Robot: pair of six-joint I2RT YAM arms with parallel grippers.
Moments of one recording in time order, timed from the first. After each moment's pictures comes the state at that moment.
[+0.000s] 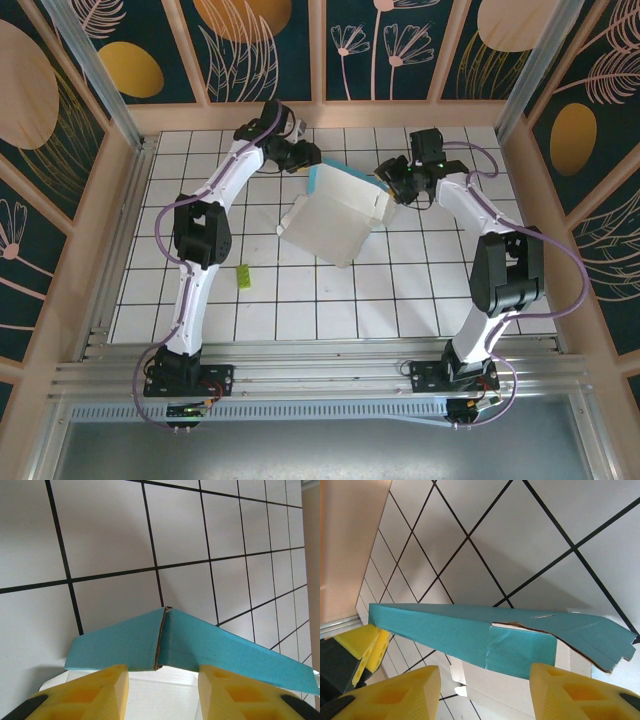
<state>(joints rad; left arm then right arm) -0.36 2.44 2.33 -0.81 0.51 -0.51 0.24 1.74 1.40 -0.52 -0.31 1.04</state>
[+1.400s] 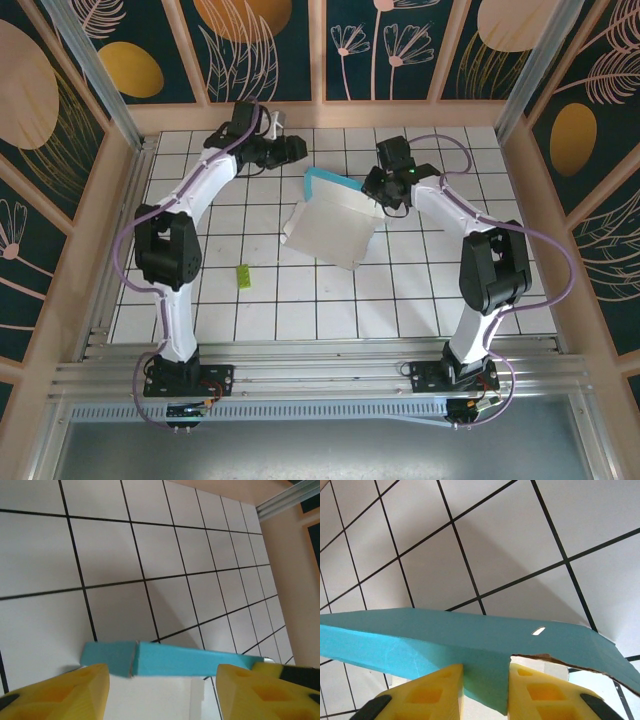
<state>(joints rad) -0.31 2.14 1.95 -0.58 0.51 -0.47 0.40 1.79 1.42 -0.58 -0.03 0.79</state>
